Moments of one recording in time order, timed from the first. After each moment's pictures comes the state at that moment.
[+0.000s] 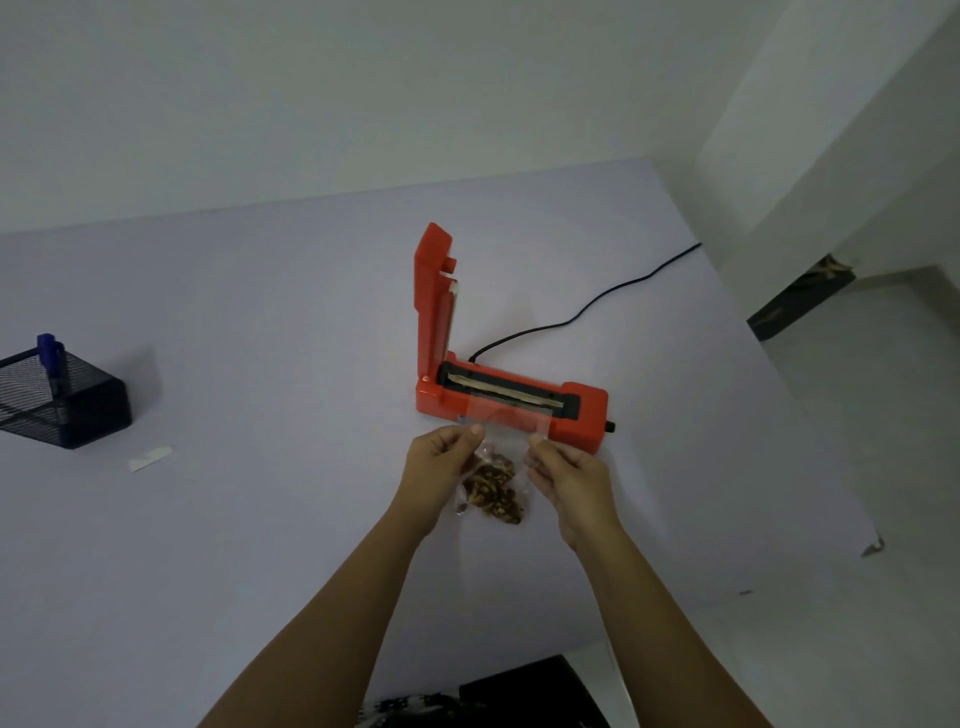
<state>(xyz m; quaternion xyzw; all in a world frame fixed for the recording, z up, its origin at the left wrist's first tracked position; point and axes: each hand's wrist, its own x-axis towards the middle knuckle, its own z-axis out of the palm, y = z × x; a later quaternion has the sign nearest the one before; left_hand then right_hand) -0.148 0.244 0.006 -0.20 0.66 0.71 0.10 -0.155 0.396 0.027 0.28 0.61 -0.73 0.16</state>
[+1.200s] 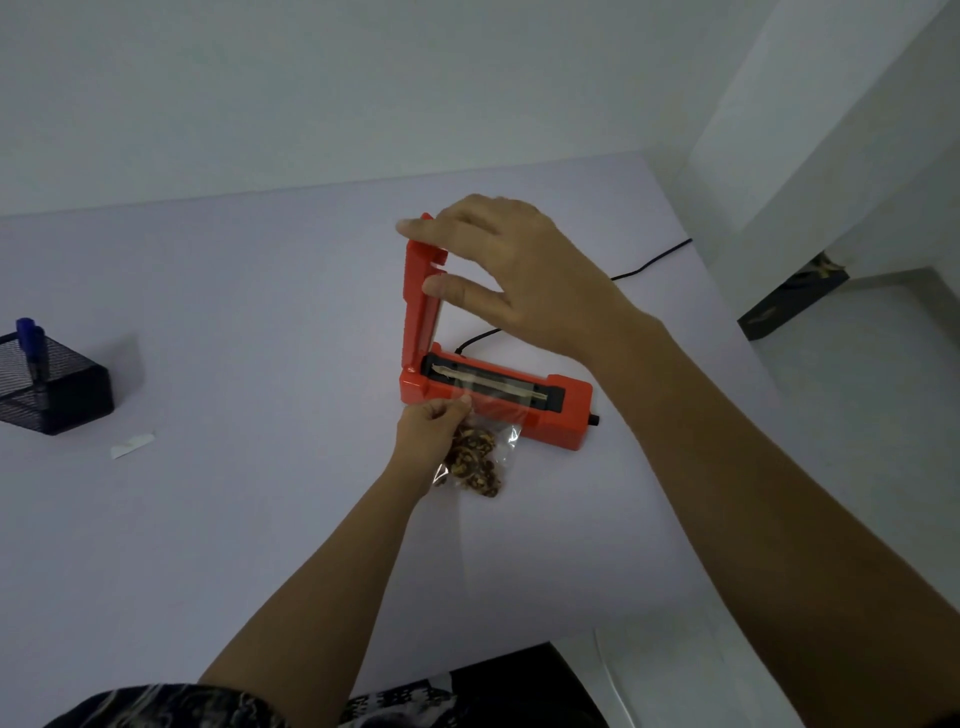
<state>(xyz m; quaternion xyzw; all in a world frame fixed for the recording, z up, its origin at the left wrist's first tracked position) -0.176 0.255 0.000 -0.28 0.67 0.68 0.08 -0.261 0.362 0.189 -0.48 0.84 -0.23 -0.11</state>
